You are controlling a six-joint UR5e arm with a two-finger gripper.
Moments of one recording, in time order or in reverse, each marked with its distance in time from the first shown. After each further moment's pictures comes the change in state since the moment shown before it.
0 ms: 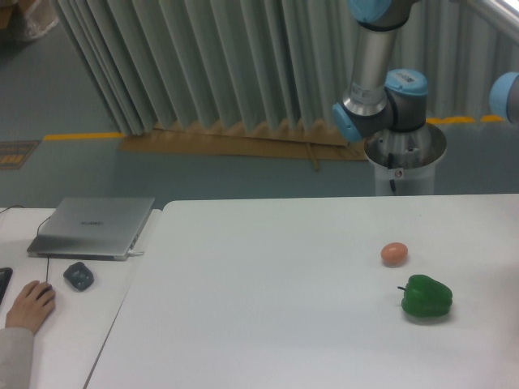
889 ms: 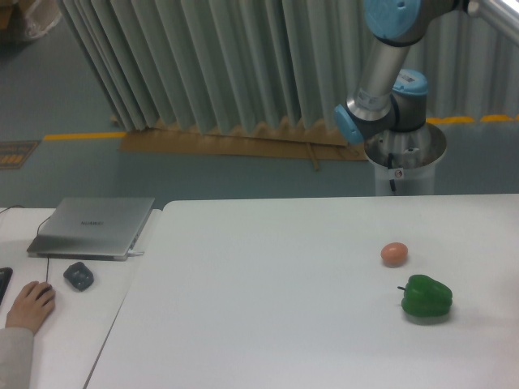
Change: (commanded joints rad) arm 0.042 -0.129 0.074 0.074 0.002 0.020
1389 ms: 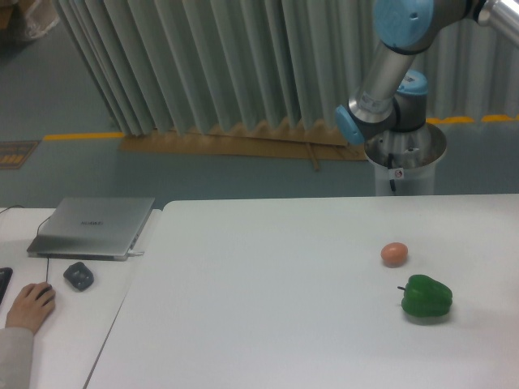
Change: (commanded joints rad) arm 0.005 -0.026 -0.017 0.005 0.006 0.012
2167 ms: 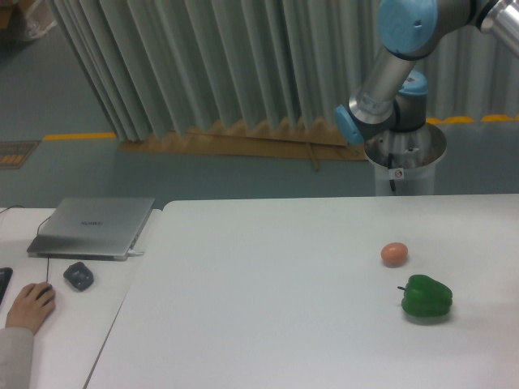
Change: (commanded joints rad) arm -0.008 -0.032 -0.015 -0.005 0.026 -0.008
